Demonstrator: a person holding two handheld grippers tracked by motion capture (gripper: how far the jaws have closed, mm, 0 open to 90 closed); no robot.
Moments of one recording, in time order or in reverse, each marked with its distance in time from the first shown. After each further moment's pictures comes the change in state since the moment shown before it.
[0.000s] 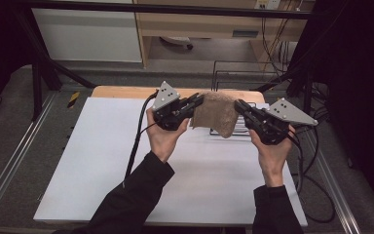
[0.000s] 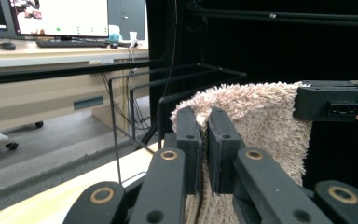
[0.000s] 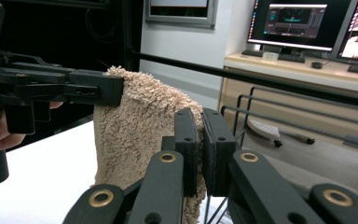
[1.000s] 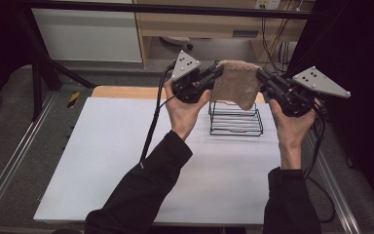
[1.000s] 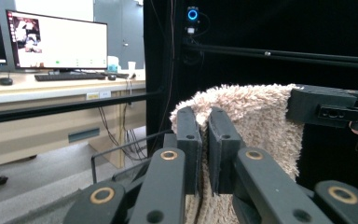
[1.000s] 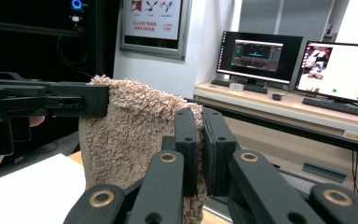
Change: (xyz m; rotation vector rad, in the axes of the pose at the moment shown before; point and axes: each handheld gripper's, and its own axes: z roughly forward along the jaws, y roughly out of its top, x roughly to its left) left arm -0.011 0.060 0.046 -0.103 -0.003 0.001; right arm -0.046 0.057 -0.003 -0.099 -0.102 -0.038
